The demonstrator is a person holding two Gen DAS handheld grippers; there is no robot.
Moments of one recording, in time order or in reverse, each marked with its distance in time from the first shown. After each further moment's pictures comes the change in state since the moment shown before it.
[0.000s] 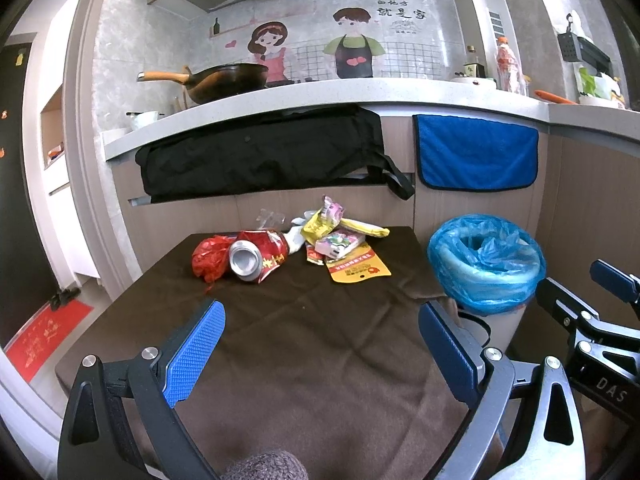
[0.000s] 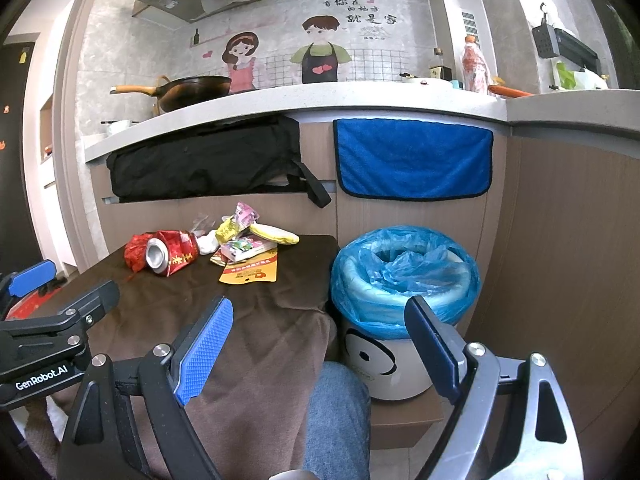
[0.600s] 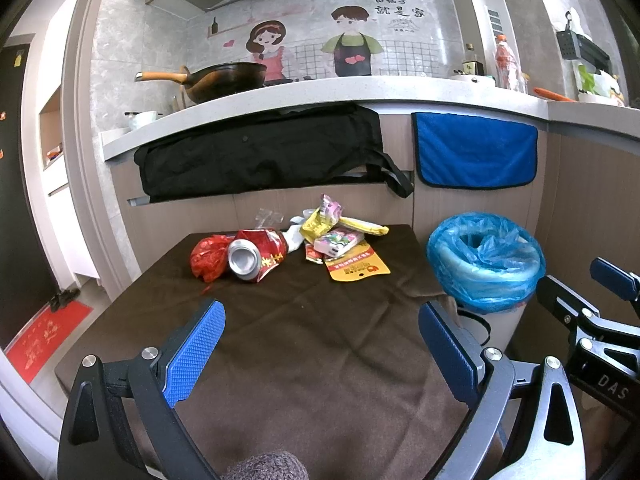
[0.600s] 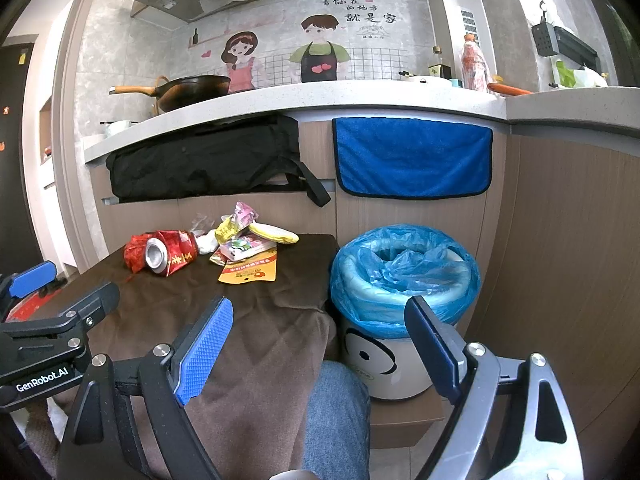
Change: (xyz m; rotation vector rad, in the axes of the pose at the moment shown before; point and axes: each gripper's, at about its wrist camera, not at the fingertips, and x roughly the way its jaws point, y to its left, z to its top) left arm 0.002 -0.006 -0.002 0.000 0.004 0.000; right arm 0.001 -0.001 -0.001 0.007 0.001 0.002
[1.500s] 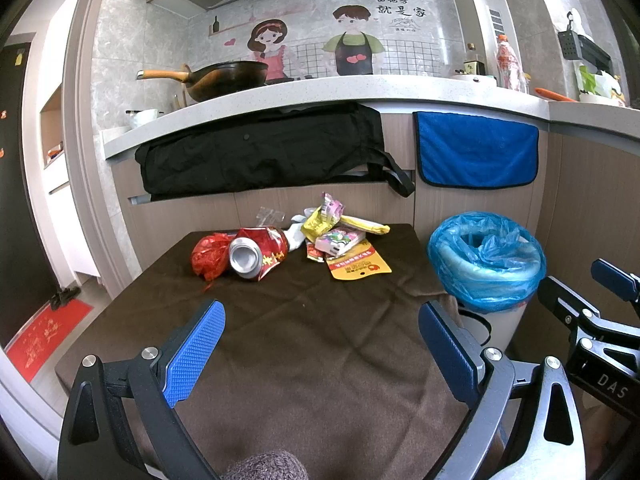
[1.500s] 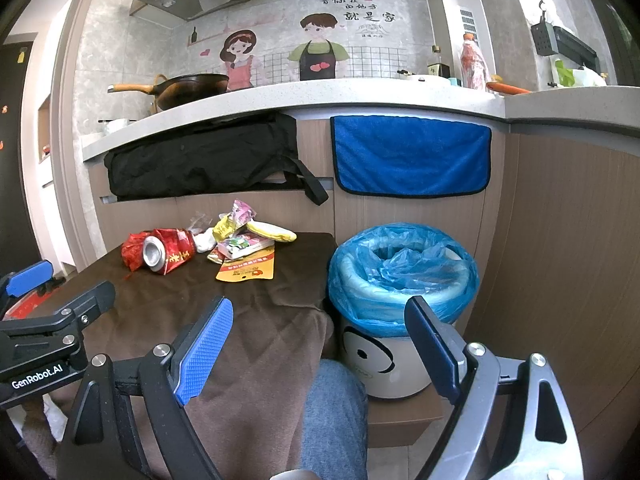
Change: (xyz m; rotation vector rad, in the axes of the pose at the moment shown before) left arm 0.003 -0.001 -0.004 0.000 0.005 -0.003; right arm 0.002 -0.002 -0.001 0.000 0.002 -0.003
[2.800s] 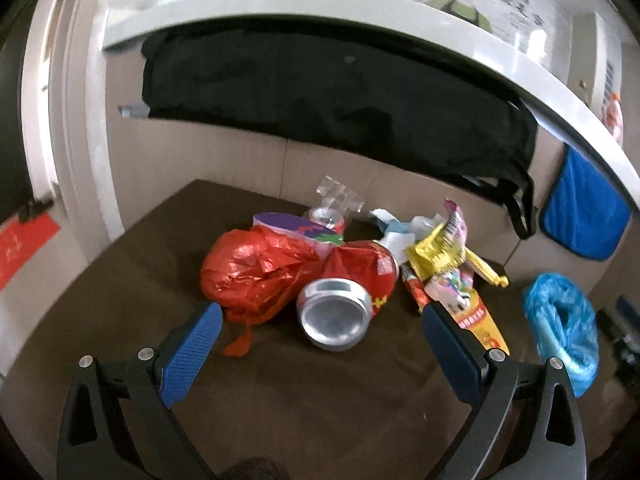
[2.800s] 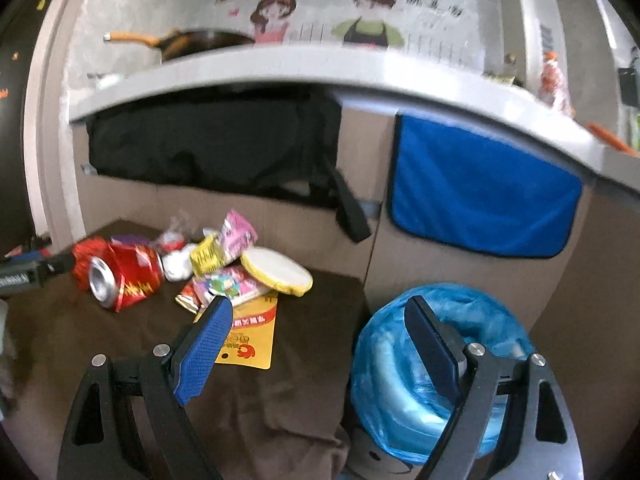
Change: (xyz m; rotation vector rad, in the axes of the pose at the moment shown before) left arm 0.223 0.176 0.047 -0.311 0.209 -0.053; right arm 0.193 0.051 0.075 -0.174 0.074 0.011
